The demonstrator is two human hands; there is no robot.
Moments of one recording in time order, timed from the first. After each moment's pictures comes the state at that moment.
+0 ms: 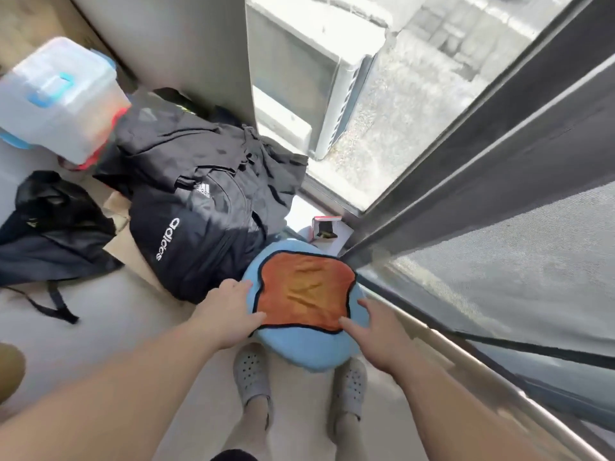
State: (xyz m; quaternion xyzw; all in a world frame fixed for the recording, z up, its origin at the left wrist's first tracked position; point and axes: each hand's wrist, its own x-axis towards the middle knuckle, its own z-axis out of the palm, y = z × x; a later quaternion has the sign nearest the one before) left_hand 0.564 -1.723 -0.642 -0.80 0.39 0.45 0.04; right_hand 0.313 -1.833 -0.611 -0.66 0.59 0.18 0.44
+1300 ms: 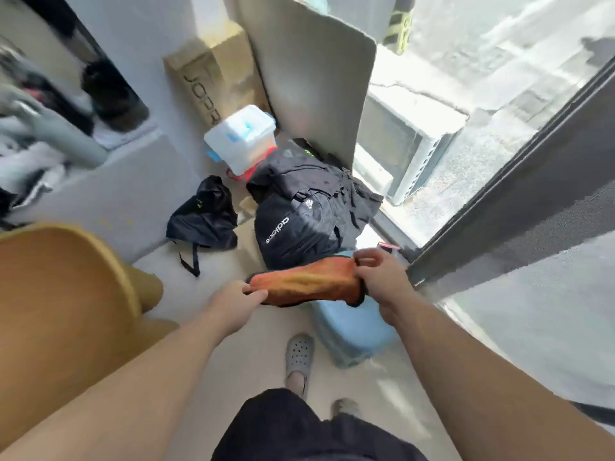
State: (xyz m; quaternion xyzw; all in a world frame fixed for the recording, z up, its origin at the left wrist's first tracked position) left_hand 0.533 -1.545 -0.446 -0.89 0.09 0.39 -0.23; right_hand 0.377 -1.778 -0.421 -0.57 0.52 -0.03 0.64
